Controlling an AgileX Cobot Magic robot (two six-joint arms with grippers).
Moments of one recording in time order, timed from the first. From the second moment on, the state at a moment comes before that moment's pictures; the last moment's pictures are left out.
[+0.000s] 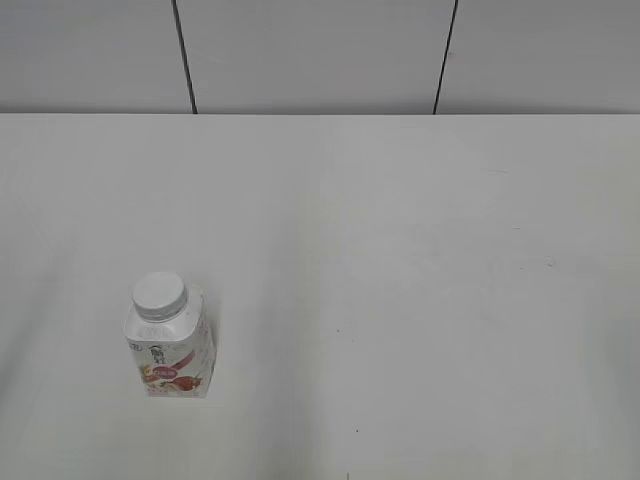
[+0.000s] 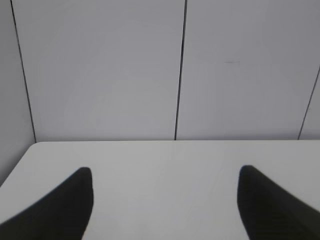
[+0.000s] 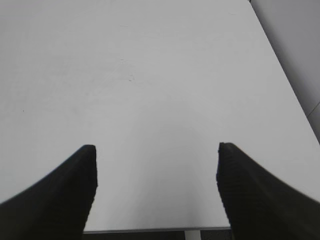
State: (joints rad) left arm -0.02 0.10 -0.30 -0.05 0.31 0.04; right arm 0.08 -0.01 -0.51 -0.05 1.09 -0.04
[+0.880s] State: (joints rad) left arm -0.02 0.29 -0.27 0.10 0.04 0.04; right arm 0.08 -0.01 -0.51 -0.05 1.09 -0.04
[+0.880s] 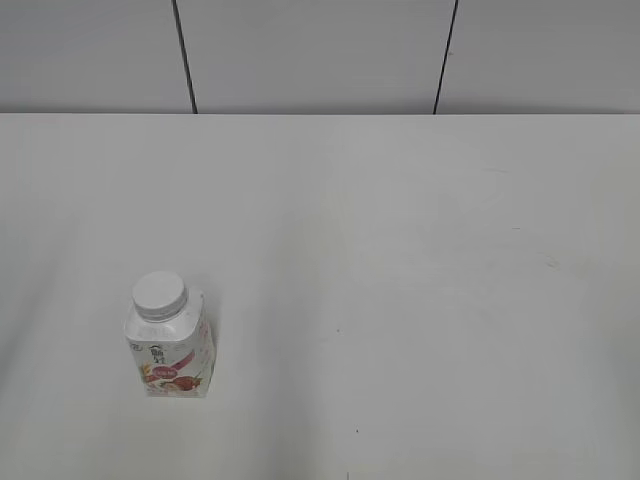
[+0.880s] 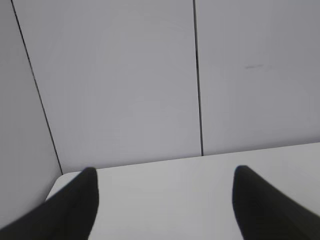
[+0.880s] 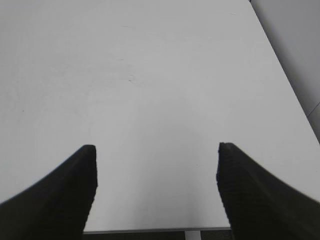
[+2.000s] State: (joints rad) left arm -0.02 0.72 -0.18 0.23 -0.43 -0.12; right arm 0.08 -0.01 -0.51 -0.05 1.09 -0.04
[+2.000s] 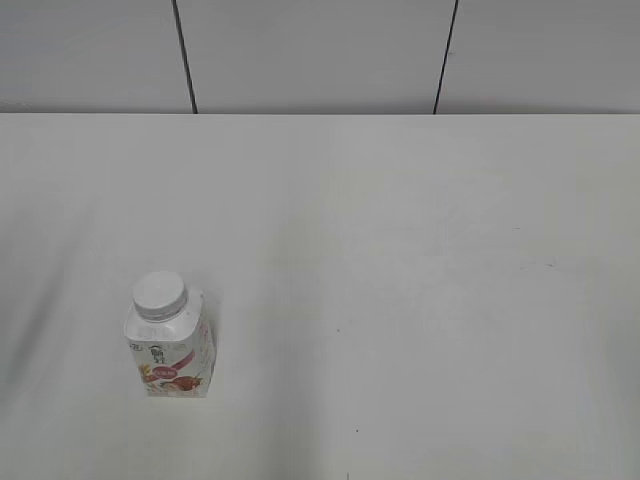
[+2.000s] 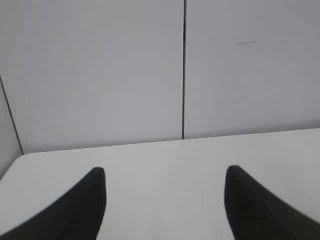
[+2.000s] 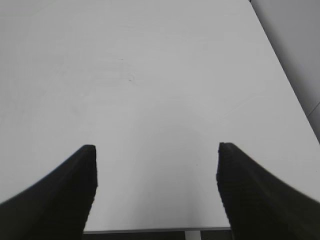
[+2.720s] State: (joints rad) left arm -0.32 0.91 -0.07 0.46 -0.63 -0.30; right arm 0.08 -0.01 -0.51 -0.05 1.09 -0.04
